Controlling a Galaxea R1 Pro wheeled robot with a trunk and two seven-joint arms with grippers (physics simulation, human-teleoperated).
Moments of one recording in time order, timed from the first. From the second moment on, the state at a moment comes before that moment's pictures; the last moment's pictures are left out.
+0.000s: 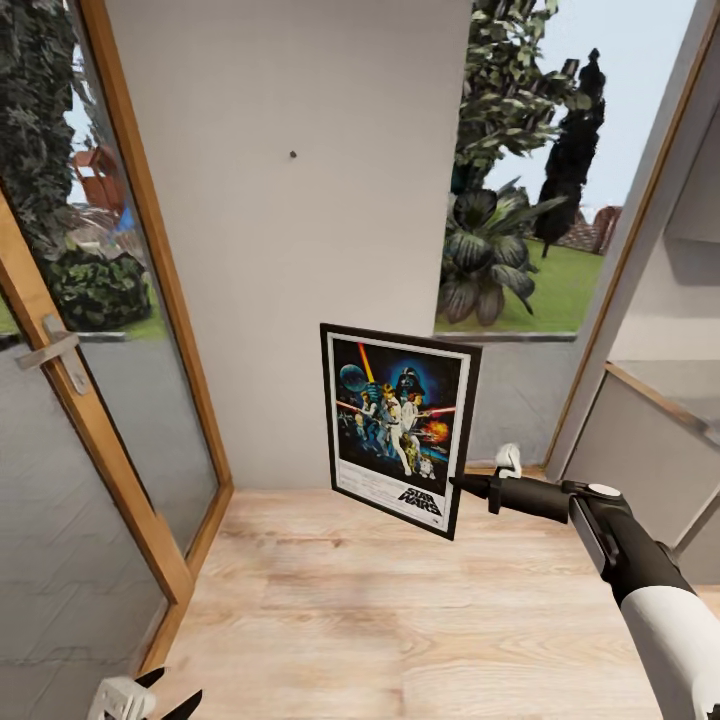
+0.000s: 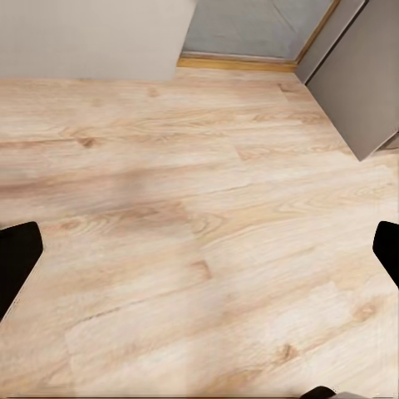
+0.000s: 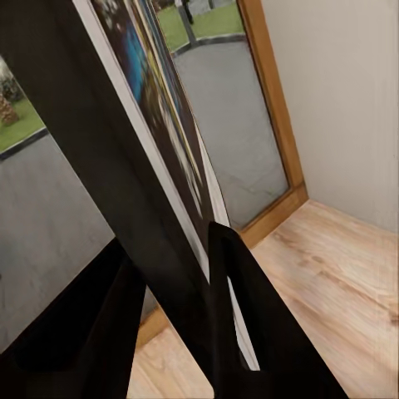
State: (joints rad) left arm 0.11 0.11 0.46 -1.26 -0.02 0.12 -0.97; right arm -0.72 -0.24 -0.11 -0.82 -0.07 0.30 1.26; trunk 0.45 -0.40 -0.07
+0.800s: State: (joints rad) left arm 0.11 0.11 0.47 -1.09 -0.03 0.02 -1.06; right arm -0.72 -0.24 -0.11 -0.84 -0.07 0.30 1.26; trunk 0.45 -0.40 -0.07
